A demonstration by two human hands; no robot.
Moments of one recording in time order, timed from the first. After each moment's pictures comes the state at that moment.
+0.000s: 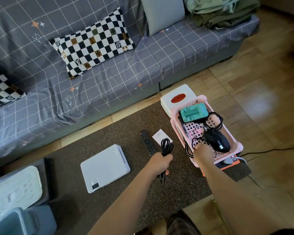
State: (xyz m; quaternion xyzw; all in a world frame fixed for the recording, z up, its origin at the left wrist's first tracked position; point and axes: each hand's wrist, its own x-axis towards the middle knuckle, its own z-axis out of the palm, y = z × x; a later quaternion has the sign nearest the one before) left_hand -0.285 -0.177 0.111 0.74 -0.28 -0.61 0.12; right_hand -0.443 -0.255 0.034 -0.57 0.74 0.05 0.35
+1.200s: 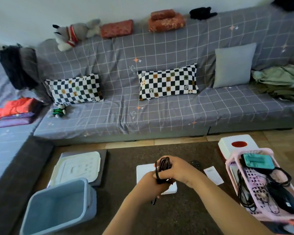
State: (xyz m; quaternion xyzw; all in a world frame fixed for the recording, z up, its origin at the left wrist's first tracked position) left_hand -0.121 0.017 0.247 0.78 -0.35 -0.44 0.26; right_hand -0.201 -0.103 0.254 -0.73 0.28 0.07 0.61
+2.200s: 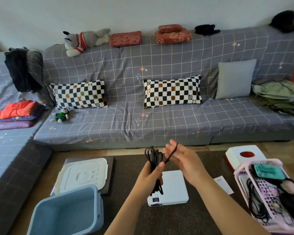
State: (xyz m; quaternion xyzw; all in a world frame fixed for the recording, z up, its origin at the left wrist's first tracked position) left_hand -0.053 0.061 0.251 0.65 -0.21 -0.44 0.59; right_hand -0.142 -0.066 0.287 -0.49 0.32 -0.20 0.79
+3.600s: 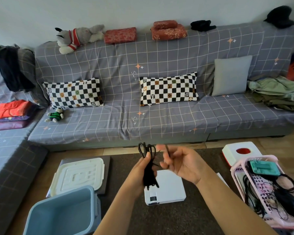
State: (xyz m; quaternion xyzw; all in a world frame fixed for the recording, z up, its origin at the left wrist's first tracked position) left_hand -0.026 0.047 0.244 0.53 -0.12 -0.54 0.64; right_hand -0.147 -0.079 0.308 -0.28 0.14 -0.04 0.95
